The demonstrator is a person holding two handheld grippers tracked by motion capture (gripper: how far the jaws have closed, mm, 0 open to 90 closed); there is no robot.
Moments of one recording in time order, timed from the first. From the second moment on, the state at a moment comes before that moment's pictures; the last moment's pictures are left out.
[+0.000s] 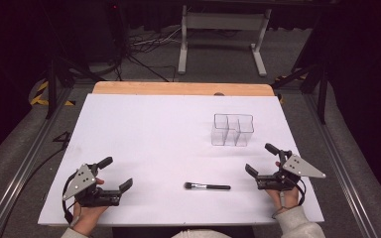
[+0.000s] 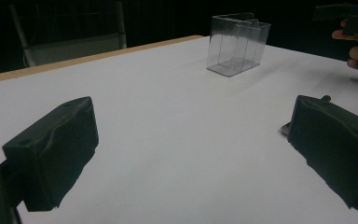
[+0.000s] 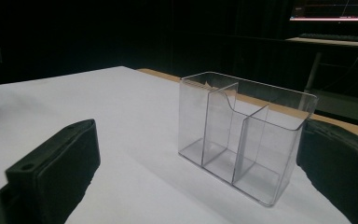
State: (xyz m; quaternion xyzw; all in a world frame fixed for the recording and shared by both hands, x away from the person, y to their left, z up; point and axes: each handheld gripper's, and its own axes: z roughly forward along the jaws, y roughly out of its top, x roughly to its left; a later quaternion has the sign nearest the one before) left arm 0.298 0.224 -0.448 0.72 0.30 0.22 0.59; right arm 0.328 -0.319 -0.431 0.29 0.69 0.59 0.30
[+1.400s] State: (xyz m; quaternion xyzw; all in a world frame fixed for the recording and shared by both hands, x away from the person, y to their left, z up) left arm 0.299 0.222 -0.448 0.72 0.30 0.21 0.59; right arm 0.347 -0.225 -0.388 0.21 0.79 0.54 0.18
